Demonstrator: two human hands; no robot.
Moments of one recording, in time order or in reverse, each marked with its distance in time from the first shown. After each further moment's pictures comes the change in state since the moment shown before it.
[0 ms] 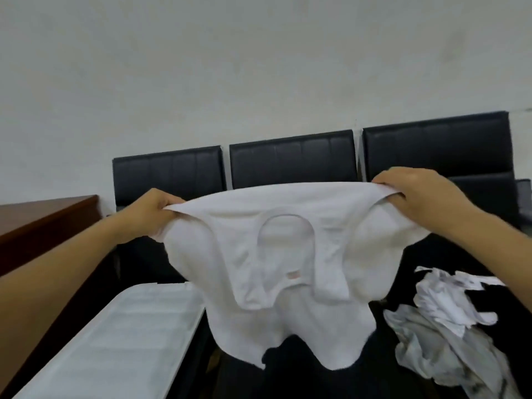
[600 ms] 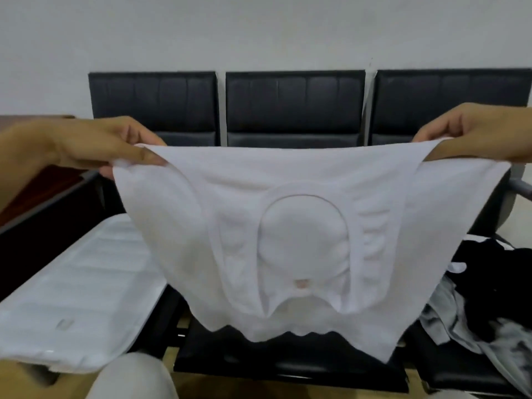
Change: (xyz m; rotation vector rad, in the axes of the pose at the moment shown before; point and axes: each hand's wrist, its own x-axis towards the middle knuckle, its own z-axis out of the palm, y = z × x) left_hand -0.043 0.001 -0.011 -0.232 -0.406 -0.074; right_hand -0.005 0.004 -0.060 0.579 -0.712 0.228
